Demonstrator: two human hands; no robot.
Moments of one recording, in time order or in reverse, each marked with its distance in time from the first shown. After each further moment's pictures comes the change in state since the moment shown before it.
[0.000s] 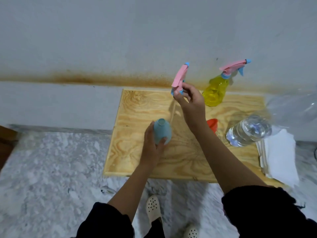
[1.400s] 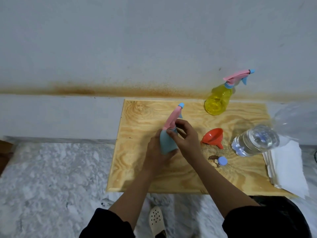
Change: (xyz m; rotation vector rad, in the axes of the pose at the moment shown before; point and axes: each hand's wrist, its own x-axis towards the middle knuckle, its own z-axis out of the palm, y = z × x) left_hand 0.033 -0.012 -0.008 0.013 -0.165 -0.028; right_hand -0.040 0.052 0.011 -0.184 -0.099 0.063
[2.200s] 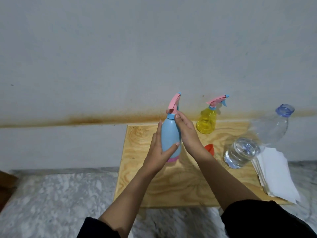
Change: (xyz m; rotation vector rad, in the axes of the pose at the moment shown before) left_hand -0.004 0.117 -0.043 -0.039 -0.061 0.223; right_hand 0.017 -0.102 -0.025 0.349 -0.060 0.042
